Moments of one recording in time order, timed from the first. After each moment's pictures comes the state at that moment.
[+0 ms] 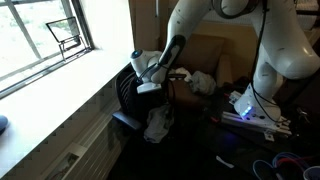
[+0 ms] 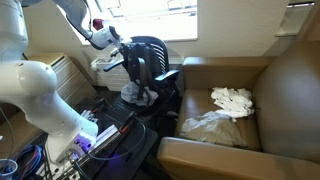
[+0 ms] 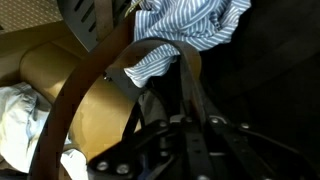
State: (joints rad) arm 0.49 0.70 -0.13 -1.93 -0.31 2.48 1.44
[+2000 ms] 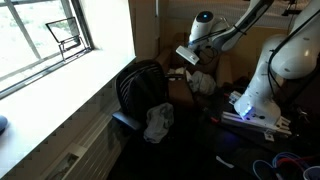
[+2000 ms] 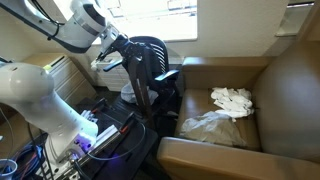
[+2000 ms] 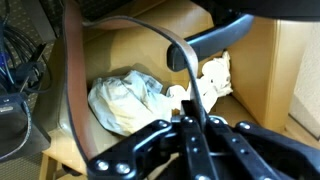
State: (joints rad) arm 0.33 -0.24 -0.45 -2.78 -1.11 2.64 2.55
